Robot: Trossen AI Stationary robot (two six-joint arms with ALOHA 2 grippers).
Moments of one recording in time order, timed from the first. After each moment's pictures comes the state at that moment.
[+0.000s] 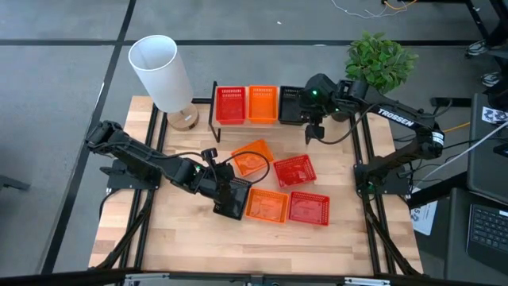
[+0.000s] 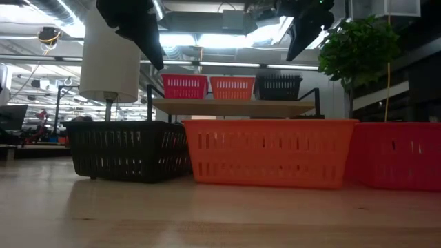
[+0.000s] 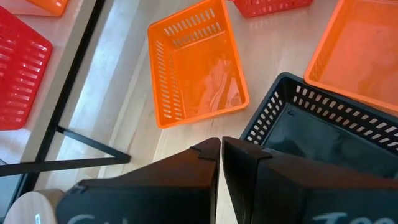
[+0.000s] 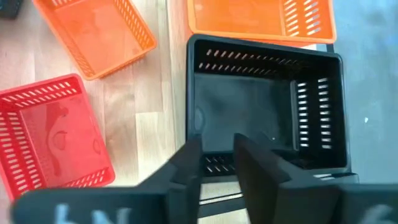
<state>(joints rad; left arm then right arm) -0.35 1.50 1.18 -0.80 -0.66 -0.43 -0.42 1.43 1.51 -1.10 0.09 -0.43</state>
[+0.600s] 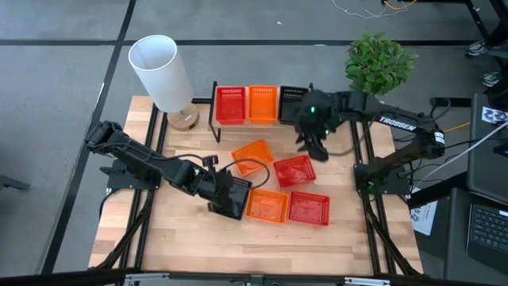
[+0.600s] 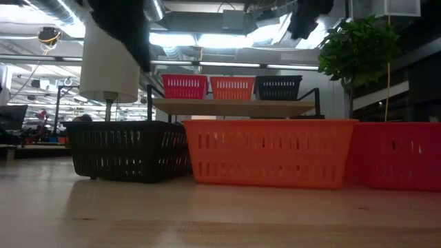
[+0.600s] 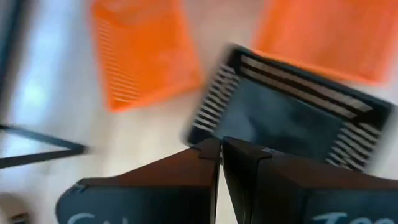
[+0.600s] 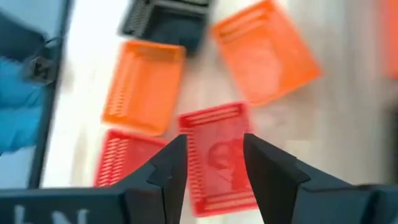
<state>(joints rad) -0.38 1.50 1.18 -0.81 -0.46 -0.44 -0.25 1.42 1.52 -1.16 -0.33 -0.18</state>
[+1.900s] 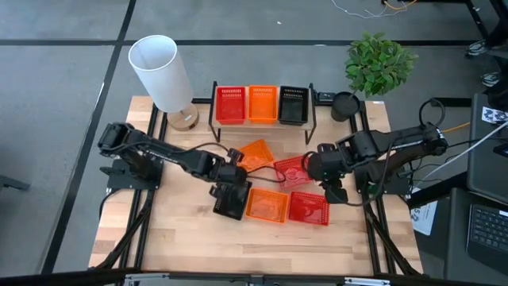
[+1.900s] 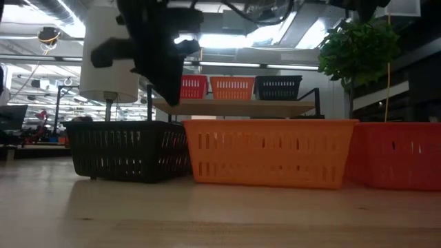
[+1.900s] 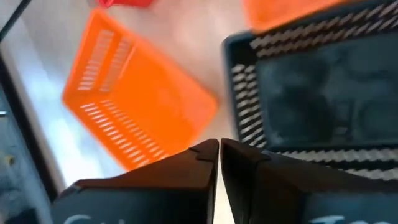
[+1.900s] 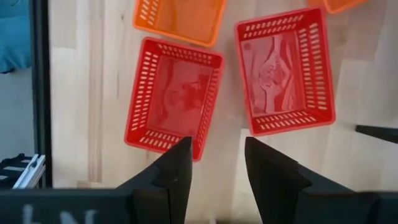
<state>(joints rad) -0.18 1.63 1.19 -0.67 -0.38 0.39 0.28 1.41 1.52 -1.43 -0.02 0.21</state>
